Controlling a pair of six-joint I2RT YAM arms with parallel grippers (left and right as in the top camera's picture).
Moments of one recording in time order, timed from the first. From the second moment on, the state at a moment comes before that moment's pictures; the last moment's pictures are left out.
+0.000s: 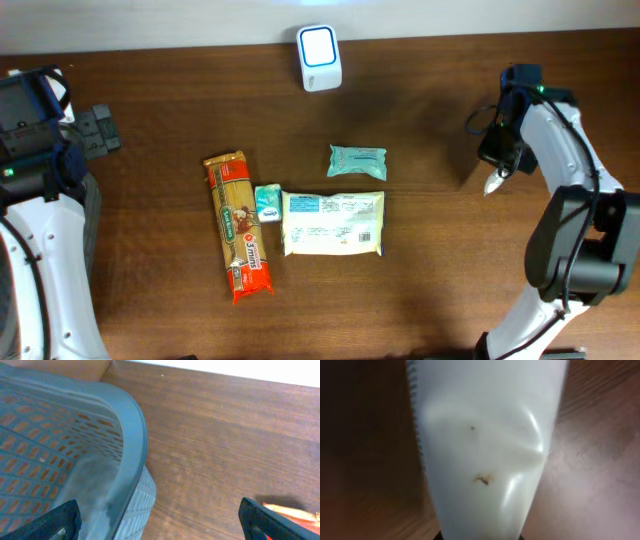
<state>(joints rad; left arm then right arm) 0.28 1.46 1.52 -0.81 -0.23 0.07 -0.17 1.97 1.51 -0.99 0.24 0.47</state>
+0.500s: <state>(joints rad) 0.28 1.46 1.52 -0.81 -0.23 0.07 -0.18 1.96 1.58 -1.10 0.00 0.28</state>
